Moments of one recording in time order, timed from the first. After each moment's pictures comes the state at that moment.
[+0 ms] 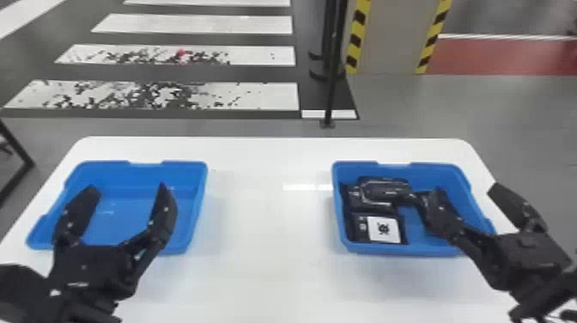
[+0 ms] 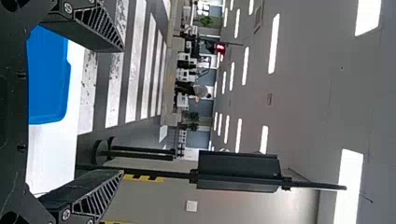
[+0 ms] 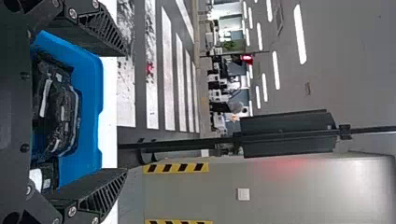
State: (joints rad) left arm 0.62 0.07 0.04 -2.18 0.15 -0.16 0.00; right arm 0.58 -0.15 -0.16 -2.27 -0.28 0.20 0.16
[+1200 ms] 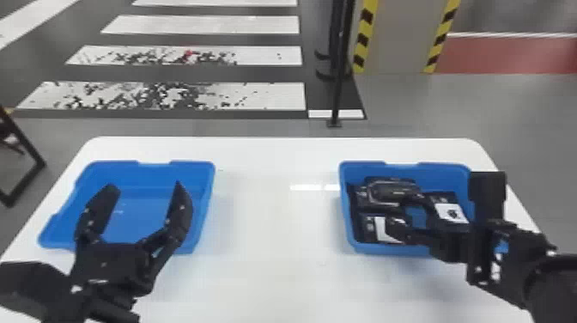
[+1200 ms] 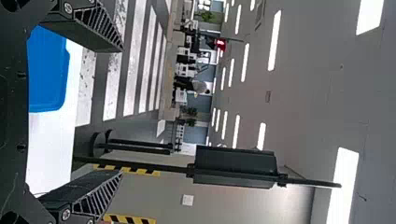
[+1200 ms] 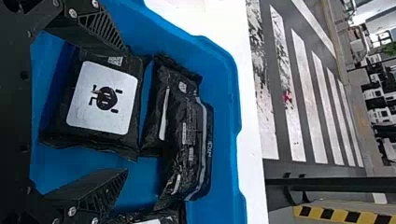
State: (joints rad) left arm 0.61 0.08 0.01 -2.16 0.17 -0.18 0.00; right arm 0.09 -0.22 -0.09 -1.92 -0.31 0.97 0.27
